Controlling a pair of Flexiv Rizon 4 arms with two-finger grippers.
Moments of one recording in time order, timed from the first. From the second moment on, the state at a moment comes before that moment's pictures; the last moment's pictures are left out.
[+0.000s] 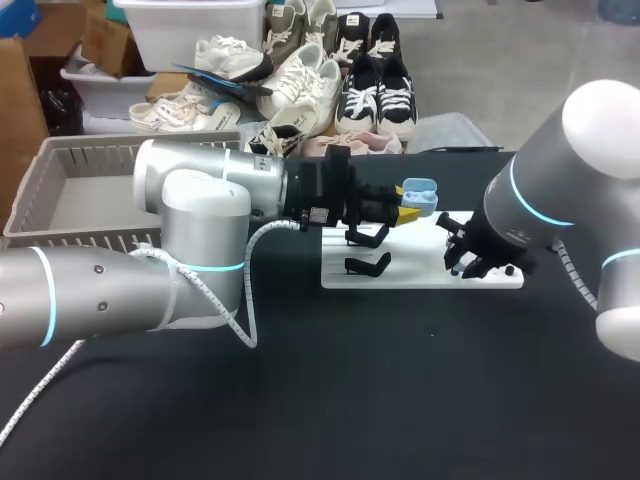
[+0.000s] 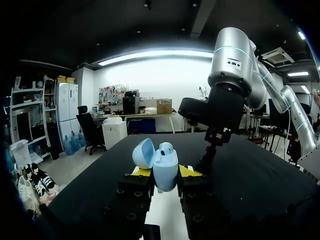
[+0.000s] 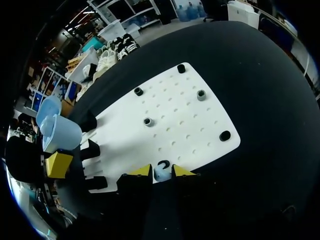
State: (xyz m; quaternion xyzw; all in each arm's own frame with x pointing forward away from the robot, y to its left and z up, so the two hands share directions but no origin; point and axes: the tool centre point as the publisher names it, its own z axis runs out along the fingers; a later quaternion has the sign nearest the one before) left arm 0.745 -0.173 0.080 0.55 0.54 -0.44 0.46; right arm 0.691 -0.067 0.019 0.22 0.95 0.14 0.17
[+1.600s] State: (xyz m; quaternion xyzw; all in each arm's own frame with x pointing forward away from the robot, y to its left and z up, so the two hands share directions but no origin) left arm 0.745 -0.173 0.080 0.55 0.54 -0.44 0.46; right arm 0.664 -0.066 0.071 0.18 0.97 0.06 0.14
